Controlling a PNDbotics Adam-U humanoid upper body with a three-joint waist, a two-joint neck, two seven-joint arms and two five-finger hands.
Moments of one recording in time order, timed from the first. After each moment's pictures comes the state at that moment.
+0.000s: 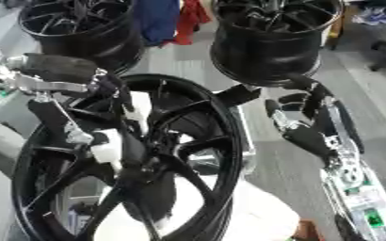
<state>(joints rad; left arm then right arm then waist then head) -0.89 0.68 -0.66 -1.51 -0.32 -0.44 -0.67 -0.16 -0.30 0.08 -1.75 -0.01 -0.06 -0.13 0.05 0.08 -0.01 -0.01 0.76</state>
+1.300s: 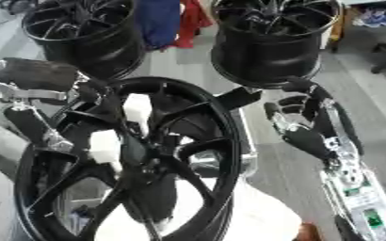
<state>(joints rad) -0.87 0.77 -0.71 -1.57 -0.27 -0.51 -0.61 -0.15 -0.30 0.08 -1.74 -0.01 -0.06 -0.13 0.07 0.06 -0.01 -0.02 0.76</state>
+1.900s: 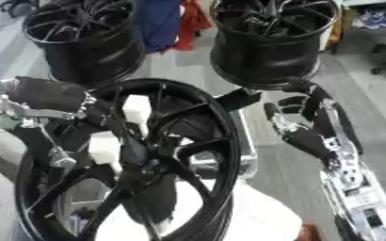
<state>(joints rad) -0.84 0.77 -0.77 -1.53 -0.34 -0.53 -0.59 -0.15 -0.30 0.08 -1.74 -0.01 -0.07 -0.13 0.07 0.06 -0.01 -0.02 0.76</state>
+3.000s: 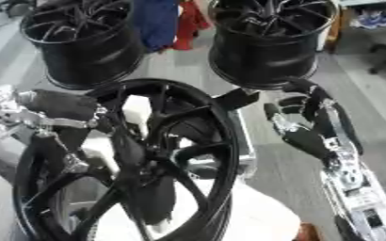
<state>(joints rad) -0.86 0.71 -0.76 -1.53 -0.19 -0.47 -0.65 -0.15 -0.30 0.08 -1.73 0.00 -0.07 -0.13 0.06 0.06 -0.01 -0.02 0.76</state>
